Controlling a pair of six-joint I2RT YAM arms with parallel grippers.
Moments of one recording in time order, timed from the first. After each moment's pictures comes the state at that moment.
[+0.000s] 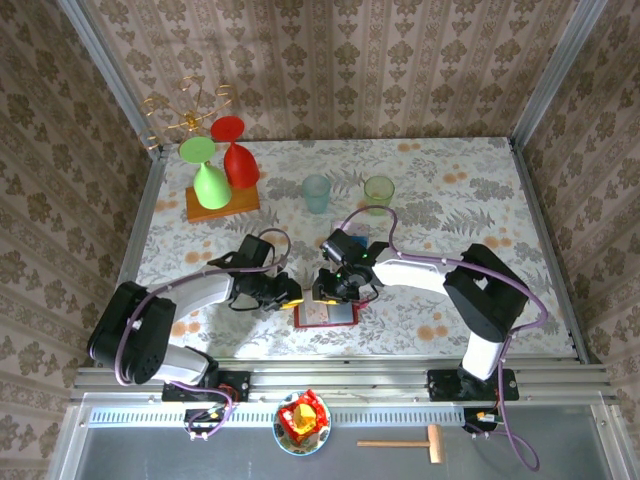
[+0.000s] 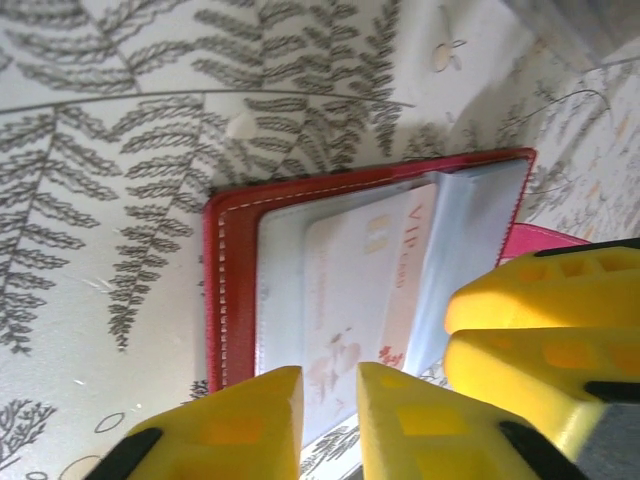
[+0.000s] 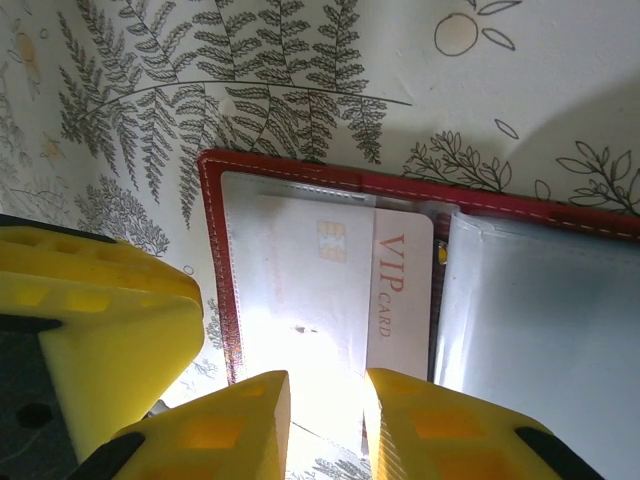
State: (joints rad) left arm -0.54 1.40 0.60 -0.32 0.63 -0.78; right arm 0.82 1.77 1.05 -0.39 -0.36 0.89
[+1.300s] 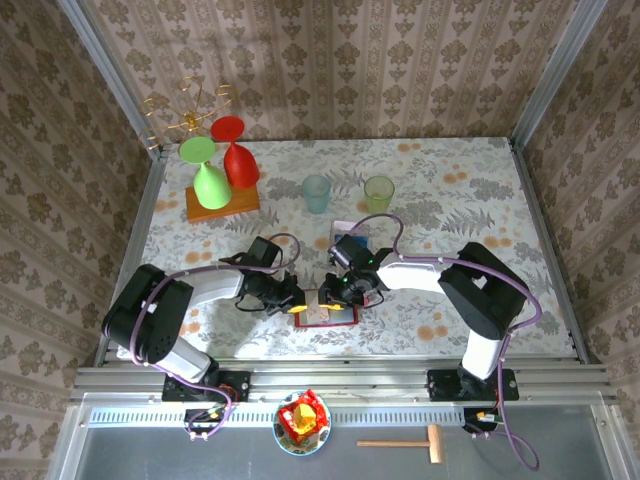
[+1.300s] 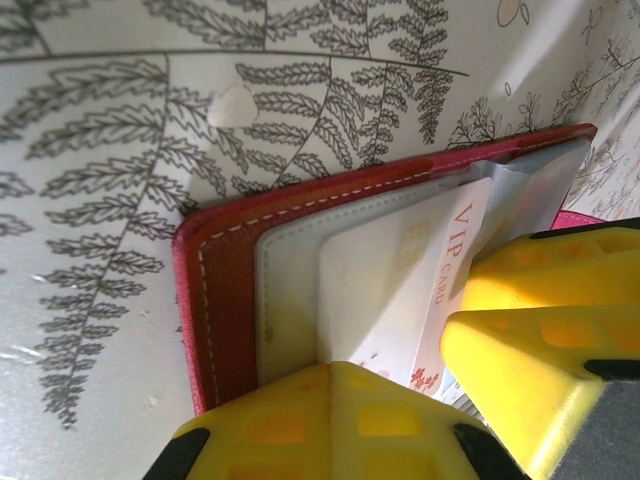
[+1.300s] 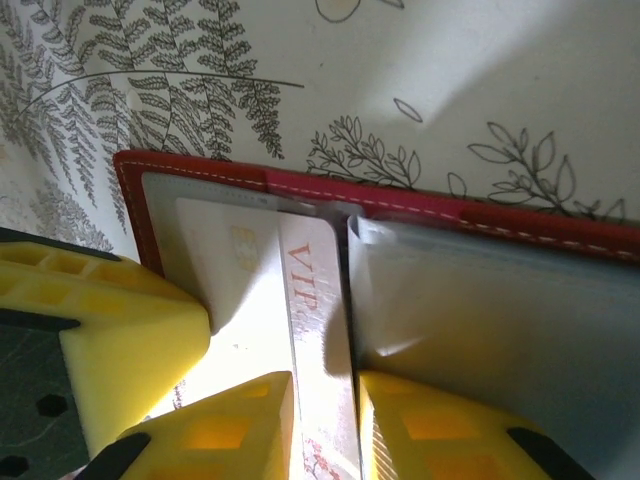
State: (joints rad) left arm -0.57 1.53 0.61 -0.28 0.67 -0.77; right arm 0.78 1.79 0.94 -0.25 -0.43 0.92
